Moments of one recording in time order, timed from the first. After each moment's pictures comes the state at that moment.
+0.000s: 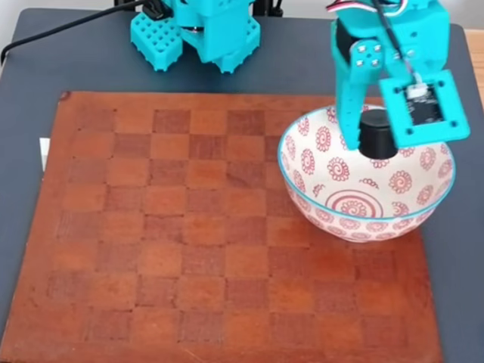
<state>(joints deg) -39.7 85.2 88.5 80.7 110.2</state>
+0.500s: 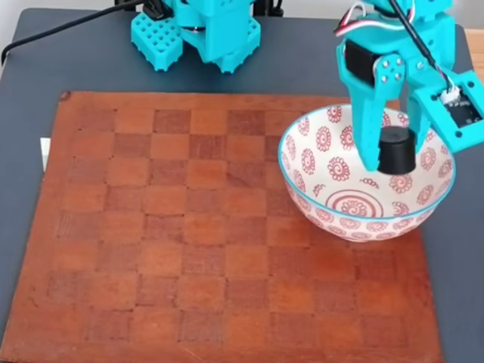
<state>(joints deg) -37.6 85.1 96.1 69.7 94.7</state>
